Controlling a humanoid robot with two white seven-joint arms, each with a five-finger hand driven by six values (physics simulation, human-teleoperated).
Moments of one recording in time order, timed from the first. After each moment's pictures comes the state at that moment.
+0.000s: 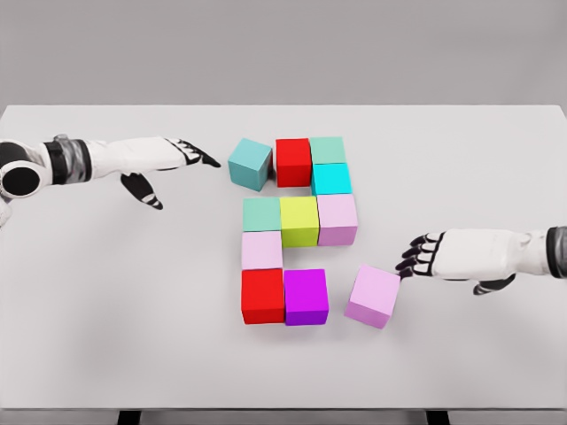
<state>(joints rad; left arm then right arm) -0.92 0.68 -1.01 -1.06 -0.23 -0.61 -0.43 -0.49 -1.10 0.72 -1.76 0.36 -0.61 0.61</state>
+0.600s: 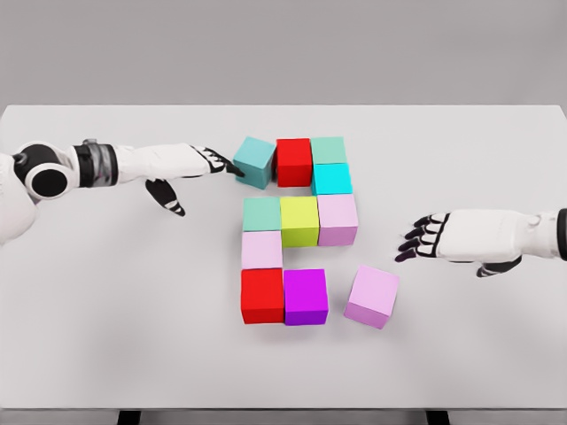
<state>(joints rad) -0.92 0.61 -1.02 -1.07 -0.24 -0.61 -0.45 -0.54 -1.12 0.72 -1.76 0.33 -0.61 0.61</state>
